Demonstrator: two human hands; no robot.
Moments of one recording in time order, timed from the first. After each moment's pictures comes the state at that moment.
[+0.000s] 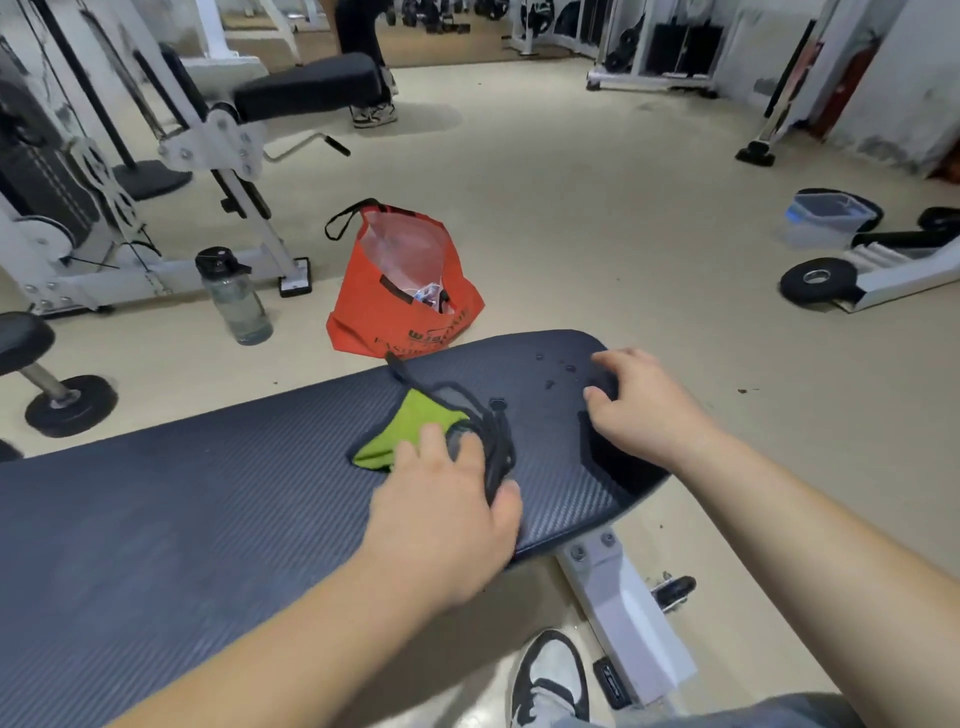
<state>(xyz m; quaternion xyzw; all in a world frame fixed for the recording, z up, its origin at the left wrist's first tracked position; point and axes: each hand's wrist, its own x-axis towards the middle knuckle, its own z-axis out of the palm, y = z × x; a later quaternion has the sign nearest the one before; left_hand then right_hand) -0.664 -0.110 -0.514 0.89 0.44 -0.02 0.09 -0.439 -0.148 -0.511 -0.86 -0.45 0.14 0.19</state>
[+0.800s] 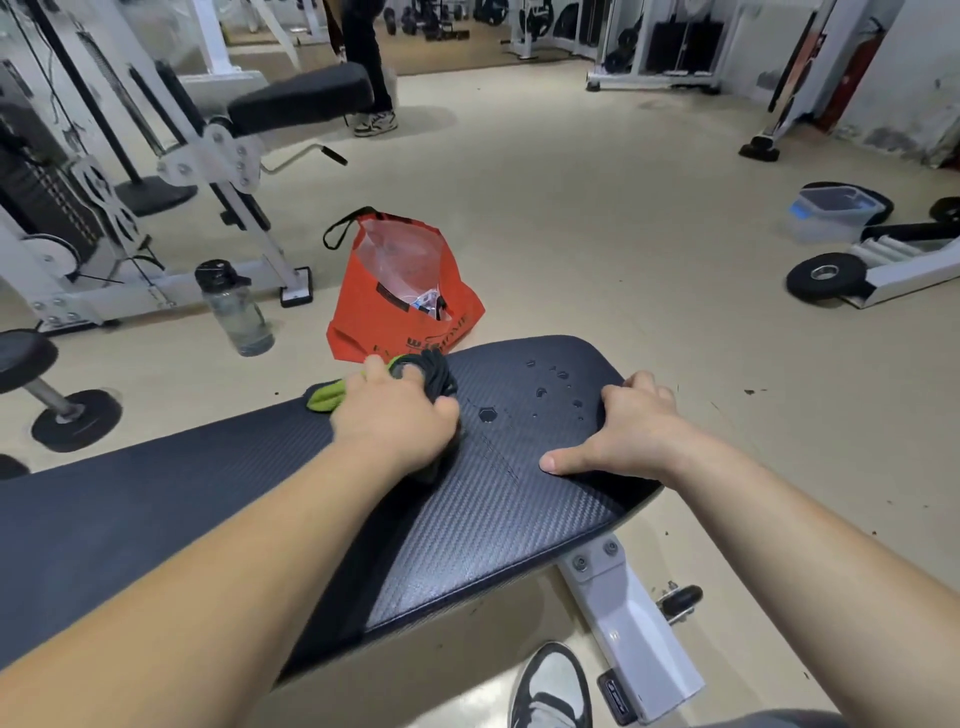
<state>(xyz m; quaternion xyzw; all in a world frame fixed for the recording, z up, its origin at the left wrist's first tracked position) -0.628 -0.008 -0.515 0.83 0.55 -0.04 0.10 -0.436 -0.144 -0.515 -0.88 -0.40 0.23 0.06</state>
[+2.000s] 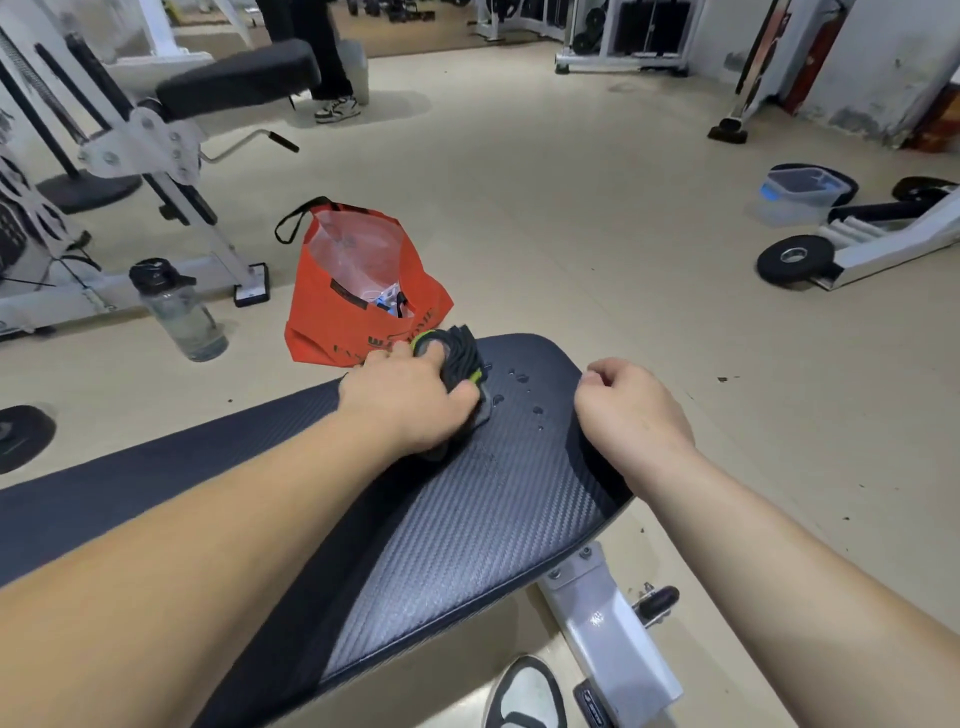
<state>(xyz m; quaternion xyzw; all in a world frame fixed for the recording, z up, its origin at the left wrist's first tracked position) -0.559 0.010 -0.532 0.89 0.44 -0.07 0.05 -0.410 -0.144 -0.529 -0.90 -0.24 0.18 0.31</state>
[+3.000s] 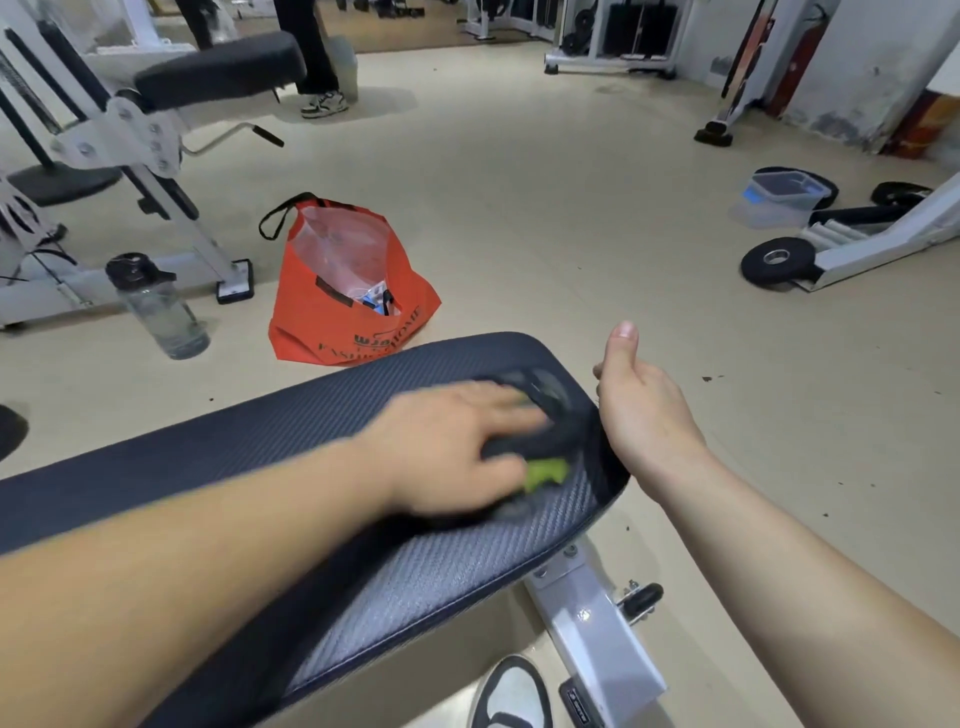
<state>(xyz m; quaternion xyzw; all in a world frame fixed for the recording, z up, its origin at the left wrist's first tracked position) -0.564 -0.036 -0.526 0.98 0.15 -0.01 0.10 -0.401 -0.156 -0.520 -0.88 -0.21 0.18 0.38</state>
